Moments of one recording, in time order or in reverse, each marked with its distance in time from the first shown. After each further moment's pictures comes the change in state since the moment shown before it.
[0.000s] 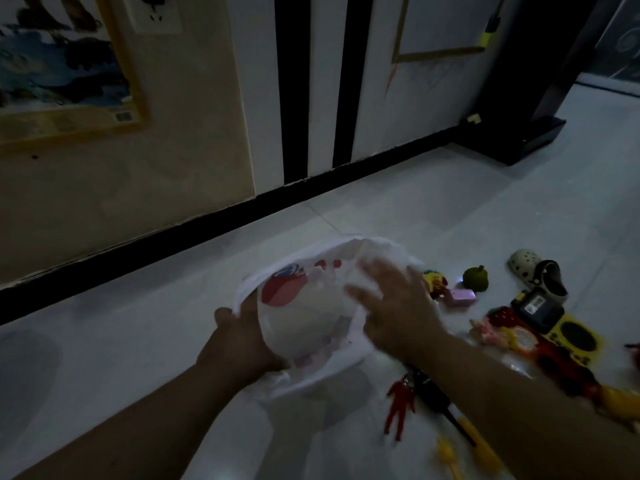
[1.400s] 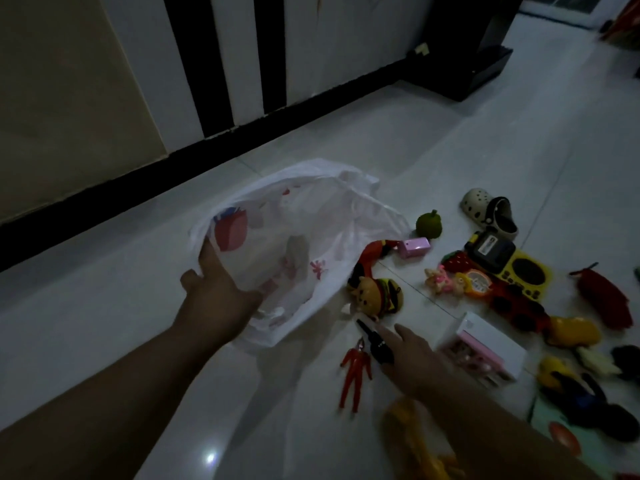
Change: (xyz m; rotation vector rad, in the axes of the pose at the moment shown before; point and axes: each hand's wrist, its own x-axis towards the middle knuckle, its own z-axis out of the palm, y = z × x) left_hand 0.060 0.070 0.059 -0.350 0.088 -0.010; right_hand -0.137 0.064 0.123 0.366 -0.672 0.745
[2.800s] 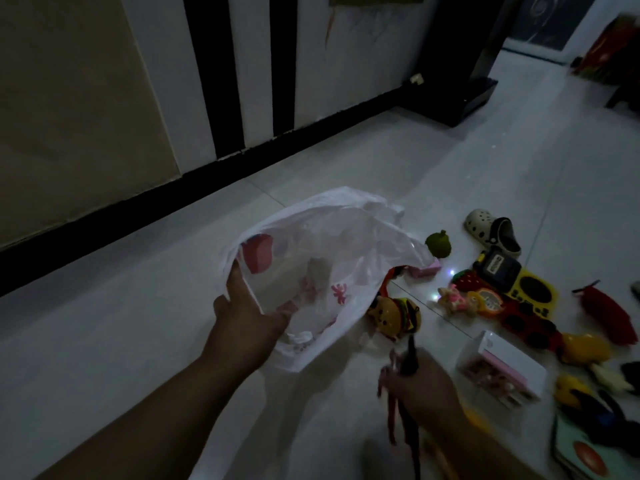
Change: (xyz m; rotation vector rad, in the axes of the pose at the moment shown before) left_hand 0.011 -0.028 -0.009 -0.140 -0.092 0.100; right_hand -0.046 -0.076 -0.015 0.724 0.236 0.228
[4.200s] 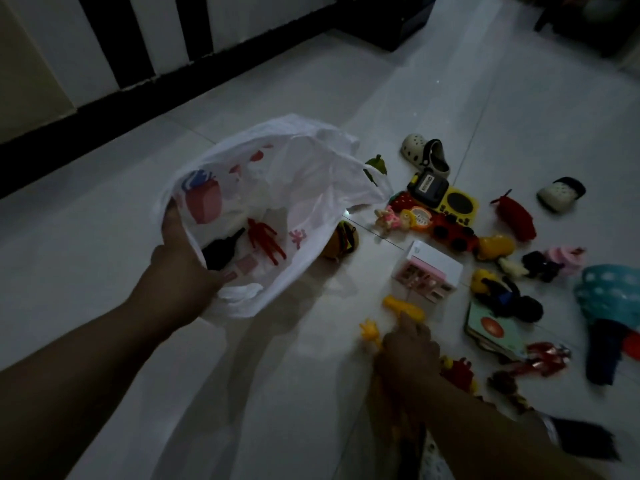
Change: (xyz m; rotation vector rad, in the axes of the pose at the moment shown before) left_hand -0.023 -0.009 0.014 0.129 -0.103 0.166; right_hand -0.031 0.118 -0.009 -0.796 -0.050 0.129
